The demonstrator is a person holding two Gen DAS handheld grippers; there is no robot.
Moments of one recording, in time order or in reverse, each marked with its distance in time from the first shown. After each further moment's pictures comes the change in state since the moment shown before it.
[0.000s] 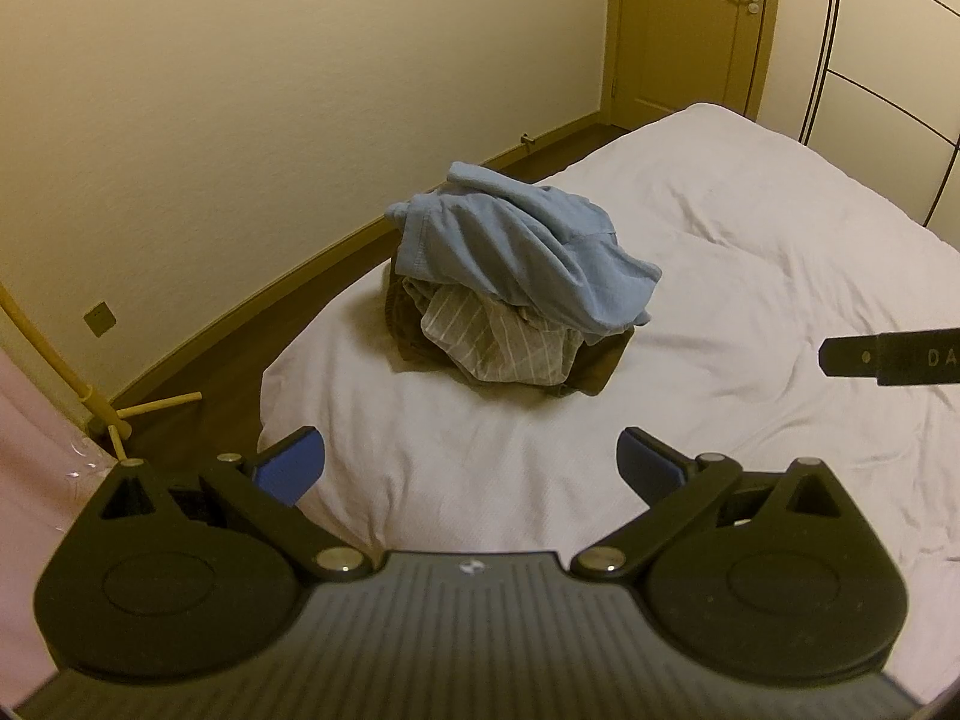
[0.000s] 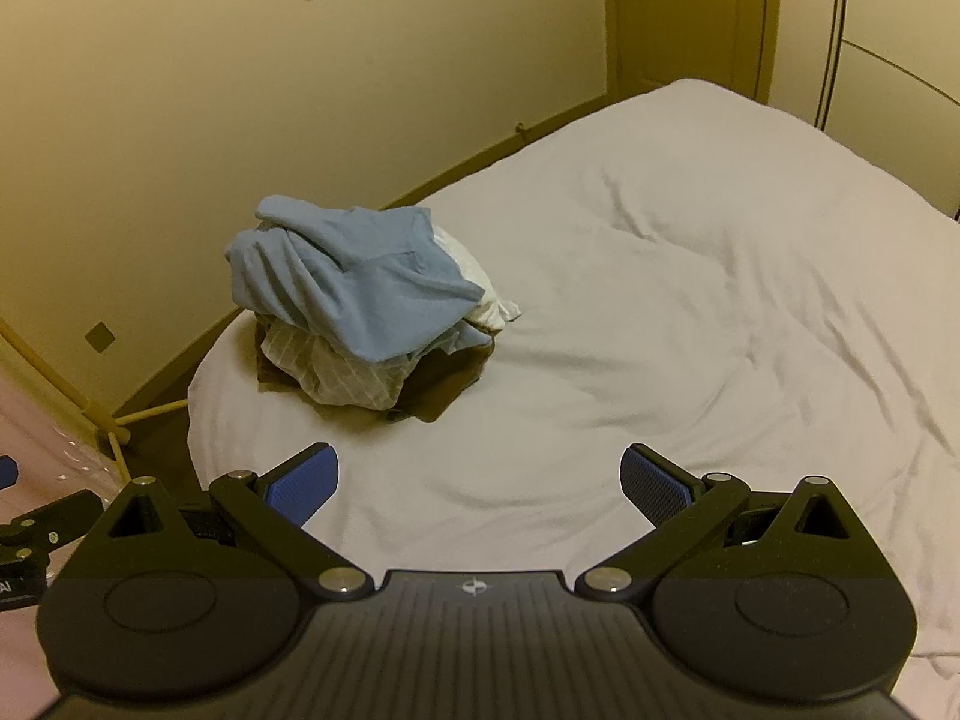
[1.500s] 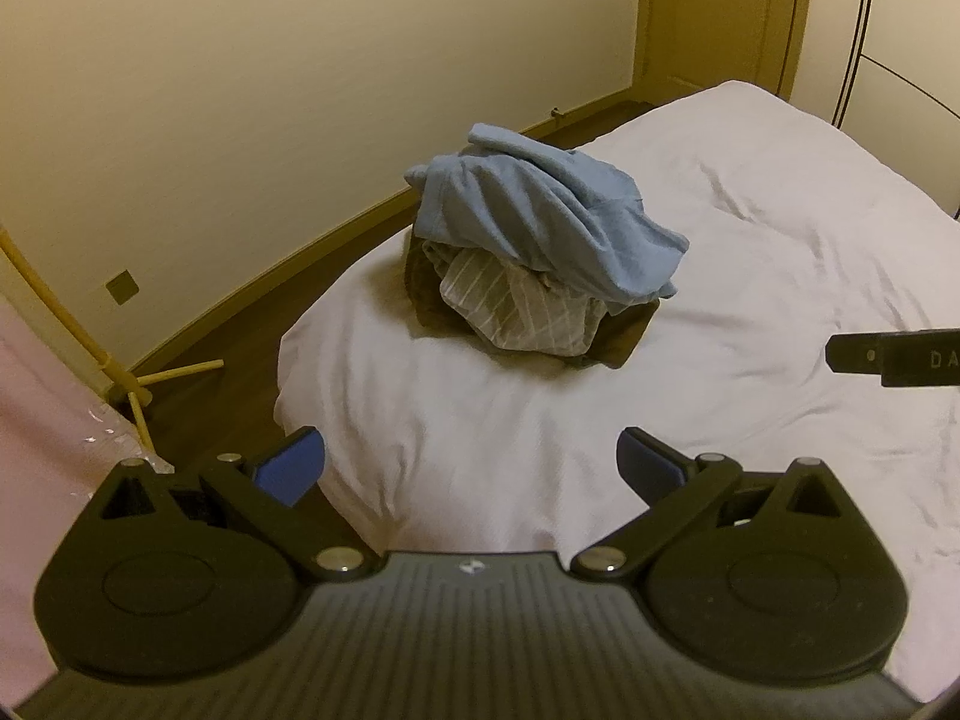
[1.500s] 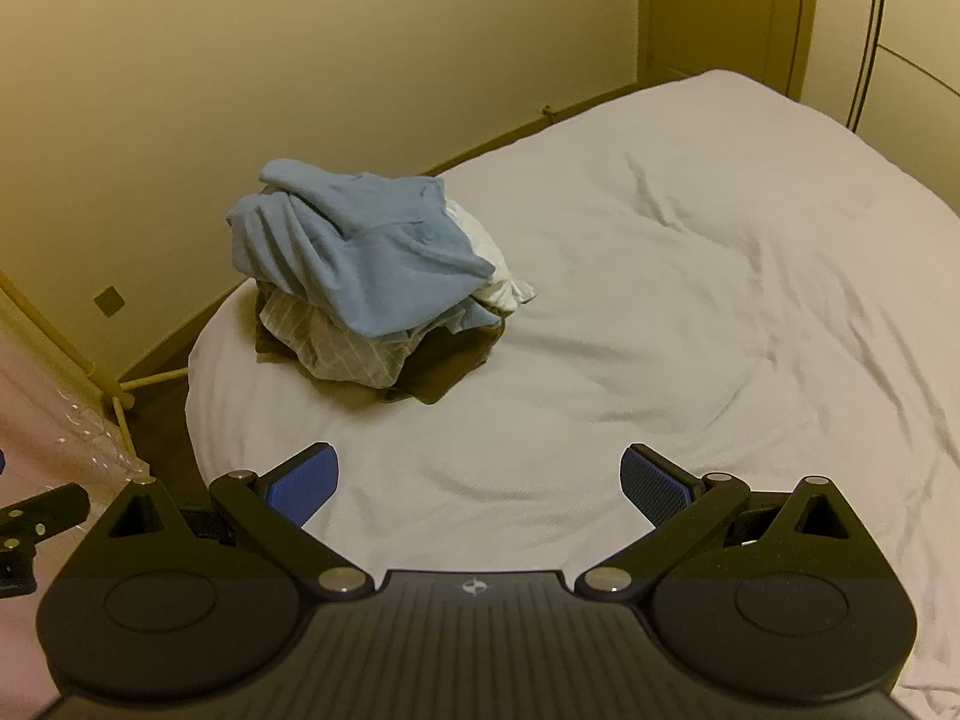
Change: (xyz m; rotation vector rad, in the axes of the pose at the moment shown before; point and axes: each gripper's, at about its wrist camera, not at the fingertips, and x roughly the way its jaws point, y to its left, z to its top) left arm 0.015 -0.010 -0.007 -0.027 0.059 0.077; right arm 0.029 -0.009 0.000 -0.061 0.043 0.035
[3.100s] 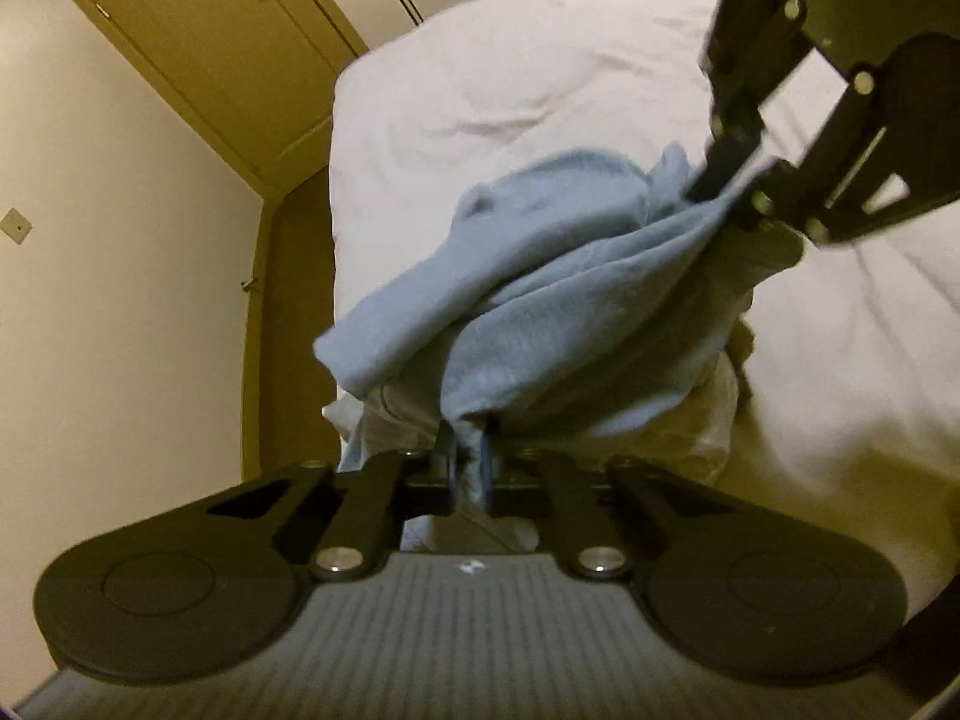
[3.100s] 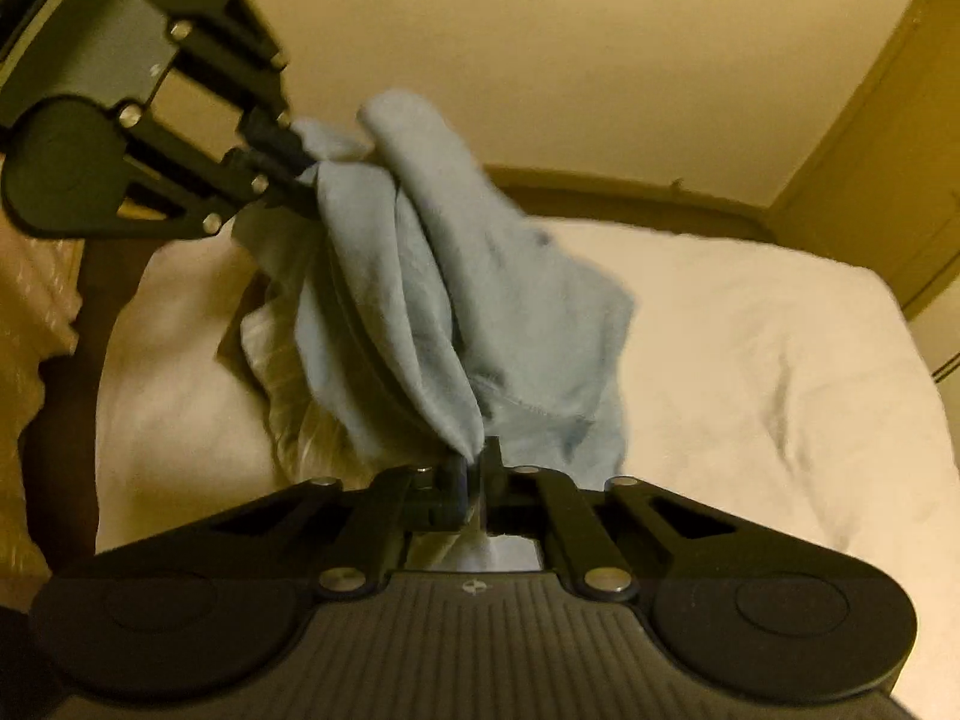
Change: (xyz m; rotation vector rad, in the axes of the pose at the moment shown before) left arm 0.251 0.030 0.157 1.040 -0.239 -0.391; right arm 0.191 0.119 0.108 -0.546 0.009 -0.077
